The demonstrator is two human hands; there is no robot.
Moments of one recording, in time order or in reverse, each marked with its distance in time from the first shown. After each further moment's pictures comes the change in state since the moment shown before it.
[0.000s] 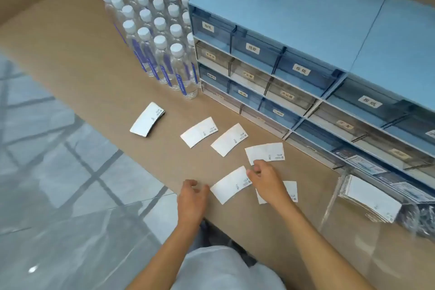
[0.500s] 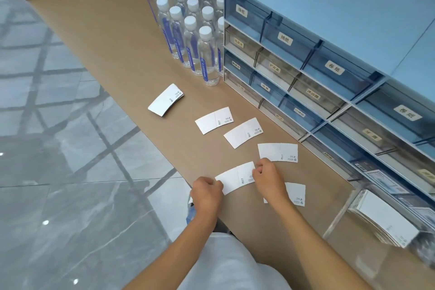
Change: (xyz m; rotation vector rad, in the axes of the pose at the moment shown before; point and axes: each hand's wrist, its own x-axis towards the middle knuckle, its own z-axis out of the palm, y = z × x) left_hand -0.009 -0.011 0.037 -0.107 0.132 -0.194; right_hand 0.008 -0.001 0.016 -0.130 -0.007 -0.016
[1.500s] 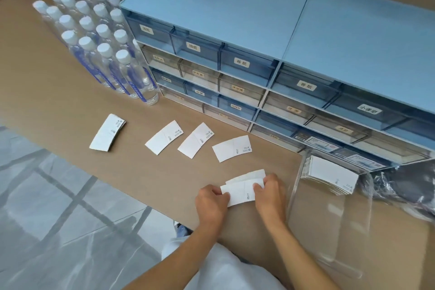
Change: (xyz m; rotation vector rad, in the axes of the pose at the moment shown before) left_hand -0.045 0.017 0.061 0.231 -0.195 0.235; right_hand -0.061 0.061 -0.029 0.155 0.407 0.375
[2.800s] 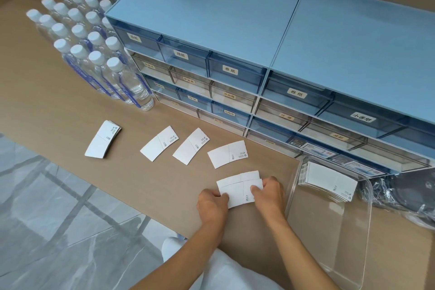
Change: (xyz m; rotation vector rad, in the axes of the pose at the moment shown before) left_hand 0.004 0.011 0.025 -0.139 0.004 -0.109; right_hand 0.029 0.000 -0.008 0.145 -0.123 0.140
